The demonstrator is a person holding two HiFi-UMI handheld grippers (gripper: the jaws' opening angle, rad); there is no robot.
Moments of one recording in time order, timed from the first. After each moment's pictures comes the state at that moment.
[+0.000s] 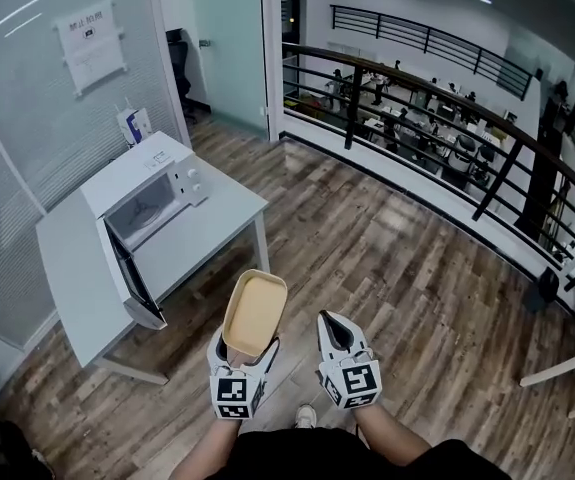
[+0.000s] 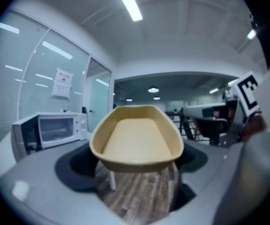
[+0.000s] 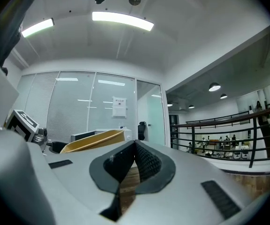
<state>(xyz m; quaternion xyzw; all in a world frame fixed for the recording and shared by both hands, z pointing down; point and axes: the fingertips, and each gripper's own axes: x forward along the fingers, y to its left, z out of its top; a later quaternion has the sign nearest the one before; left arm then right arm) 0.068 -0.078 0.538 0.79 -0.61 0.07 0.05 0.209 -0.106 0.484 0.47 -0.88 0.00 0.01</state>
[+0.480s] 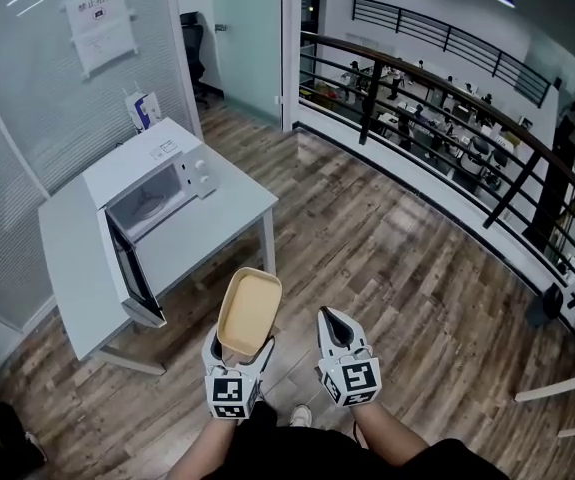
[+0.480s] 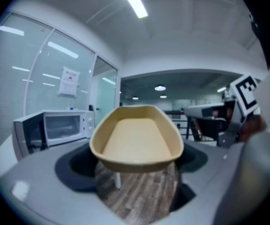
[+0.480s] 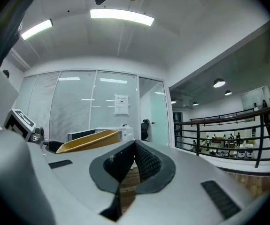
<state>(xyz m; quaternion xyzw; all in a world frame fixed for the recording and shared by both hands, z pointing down) 0.044 -0.108 0.549 0.76 -0.64 0.07 0.07 0.190 -0.153 0.494 0.45 -0.90 0.01 0.02</state>
